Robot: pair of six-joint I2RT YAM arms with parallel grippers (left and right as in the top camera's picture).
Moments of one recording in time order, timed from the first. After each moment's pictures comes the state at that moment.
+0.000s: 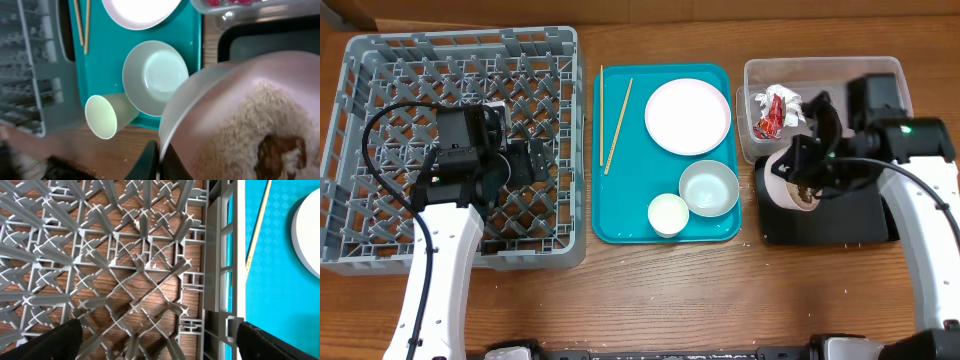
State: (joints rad) left arm 0.09 1.34 1.08 -0.70 0.07 -0.07; right arm -0.03 1.47 1.32 -1.16 -0.53 0.10
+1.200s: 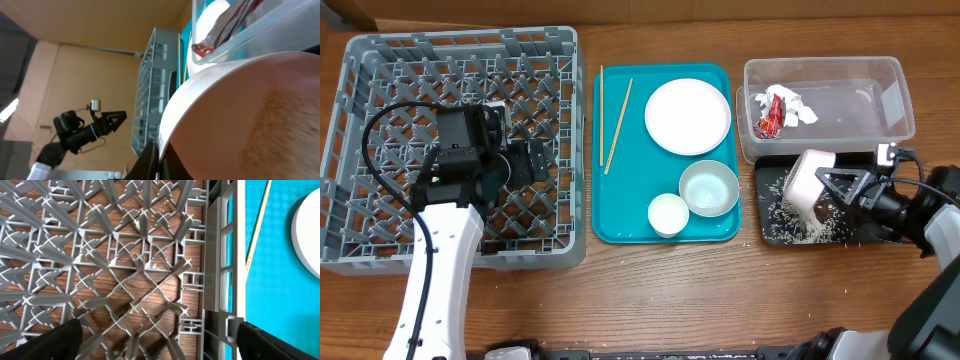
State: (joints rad) left arm 0.09 1.34 1.08 -0.70 0.07 -0.07; right arm -0.59 1.60 0.84 -0.70 -1.42 -0.13
